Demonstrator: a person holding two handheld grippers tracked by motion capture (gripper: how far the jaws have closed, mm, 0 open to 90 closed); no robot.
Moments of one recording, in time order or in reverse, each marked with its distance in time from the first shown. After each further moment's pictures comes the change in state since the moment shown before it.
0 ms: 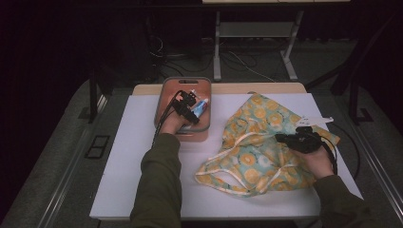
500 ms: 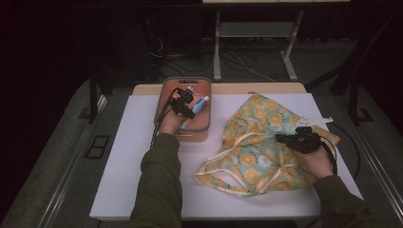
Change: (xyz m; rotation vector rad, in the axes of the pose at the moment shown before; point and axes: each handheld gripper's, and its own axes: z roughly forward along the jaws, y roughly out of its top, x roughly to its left) left arm 0.006 0.001 -0.012 -0.040 0.015 -0.039; right arm 0.000 0.000 0.001 0.003 -0.001 -0.001
